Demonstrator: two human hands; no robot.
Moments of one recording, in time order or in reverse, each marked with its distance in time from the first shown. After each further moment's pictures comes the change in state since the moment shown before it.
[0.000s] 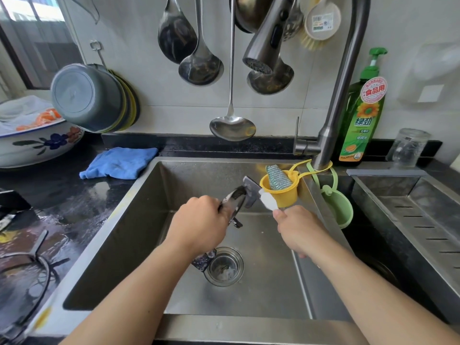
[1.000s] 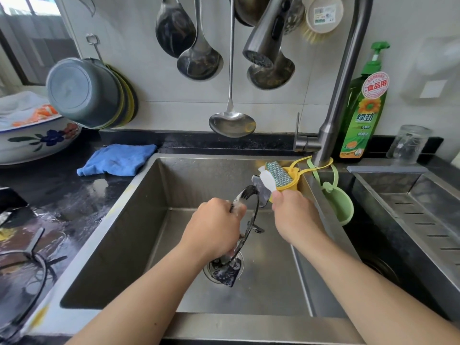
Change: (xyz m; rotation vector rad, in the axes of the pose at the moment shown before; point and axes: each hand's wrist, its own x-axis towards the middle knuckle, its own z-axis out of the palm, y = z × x) left_hand -0.009 0.022 0.009 -0.285 -0.136 -0.127; right_hand 0.004 -0.016 0.006 0.031 0.246 -0.102
